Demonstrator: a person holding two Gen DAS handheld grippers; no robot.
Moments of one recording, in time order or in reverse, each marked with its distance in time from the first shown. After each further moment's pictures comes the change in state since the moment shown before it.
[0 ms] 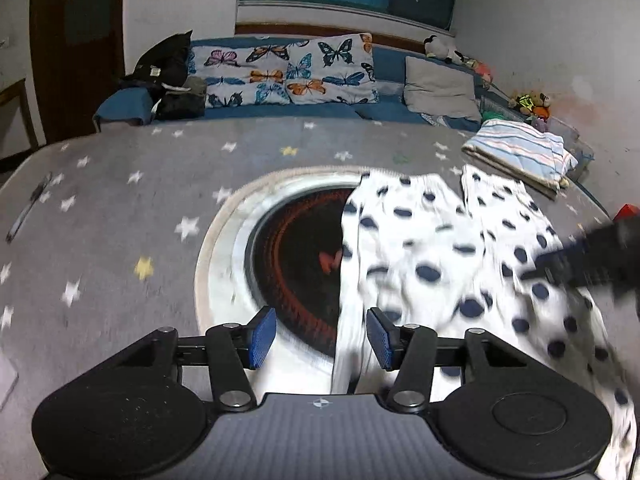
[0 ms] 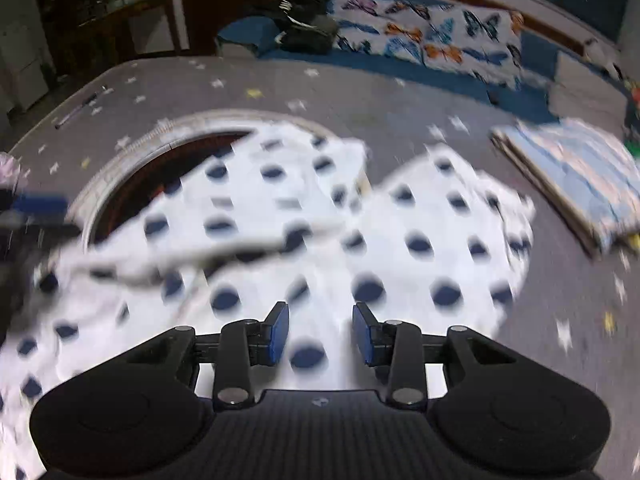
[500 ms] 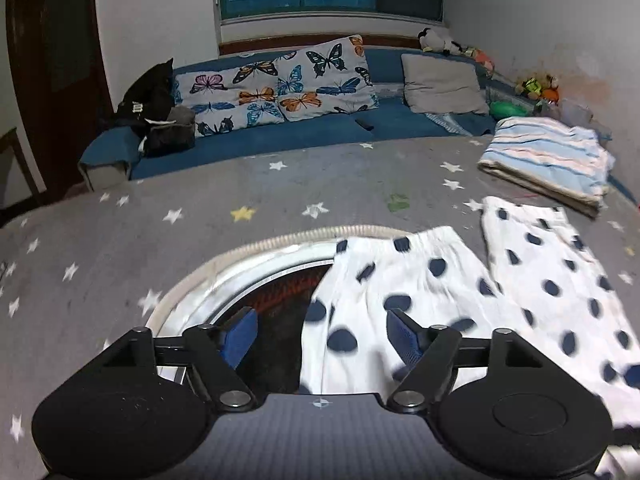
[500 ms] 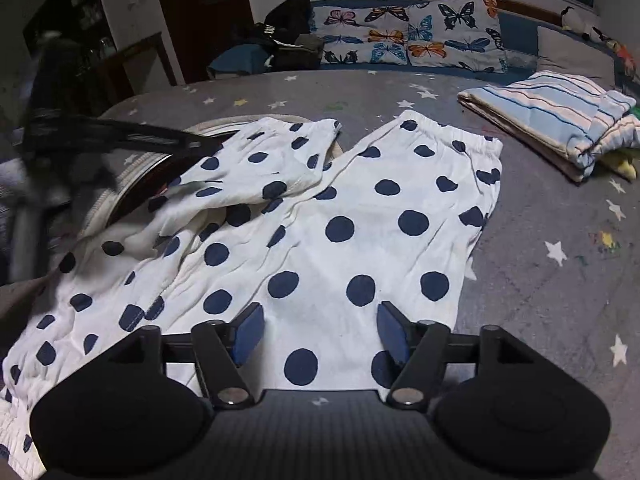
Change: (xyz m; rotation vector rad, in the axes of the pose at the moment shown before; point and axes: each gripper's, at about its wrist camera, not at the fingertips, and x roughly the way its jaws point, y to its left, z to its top) left arm 0.105 -0.049 0.067 0.117 -0.023 0.092; right arm -0.024 -0.032 -0.048 0.128 -0.073 0.086
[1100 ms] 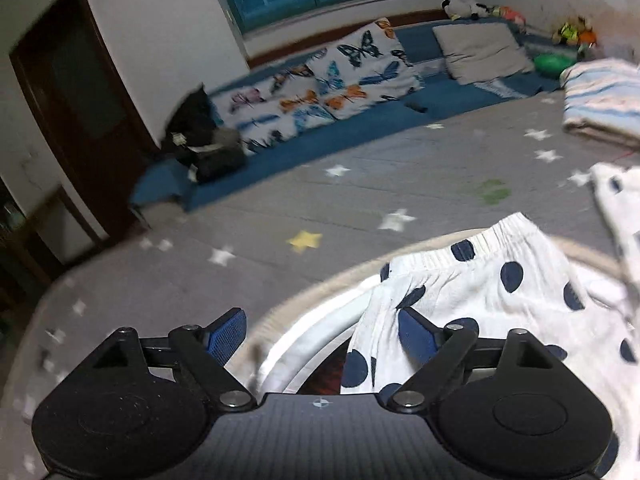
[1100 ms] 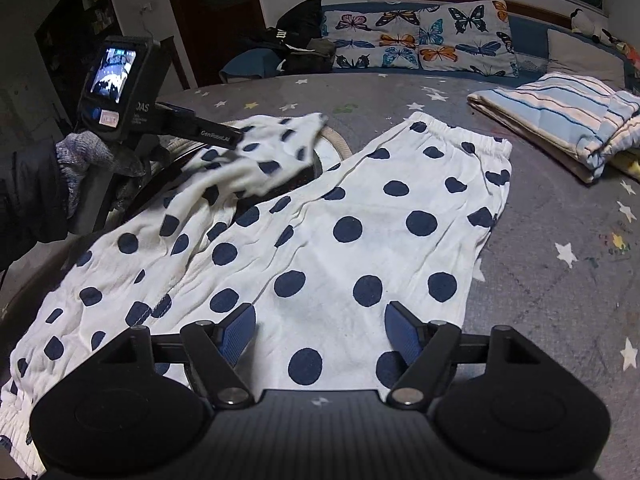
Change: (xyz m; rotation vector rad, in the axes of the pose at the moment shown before) left arm 0.052 0.013 0.008 0.181 -0.008 0.284; right arm 0.001 -0.001 -0.004 -0.012 -0.016 0.033
